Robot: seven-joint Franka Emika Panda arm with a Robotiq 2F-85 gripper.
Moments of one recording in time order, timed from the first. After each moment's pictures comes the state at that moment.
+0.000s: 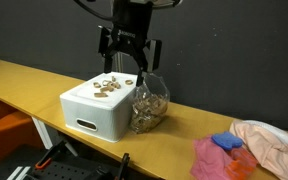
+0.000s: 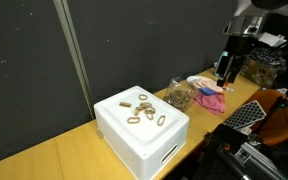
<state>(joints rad) -0.12 -0.39 -0.25 -2.48 0.05 2.00 -0.19</state>
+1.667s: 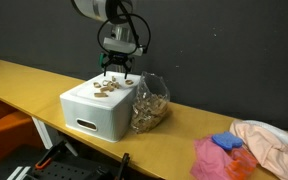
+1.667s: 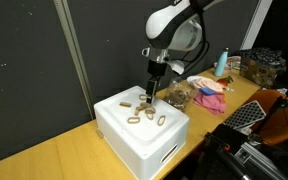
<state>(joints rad) -0.05 0.31 0.02 -1.96 0.29 2.23 -0.69</state>
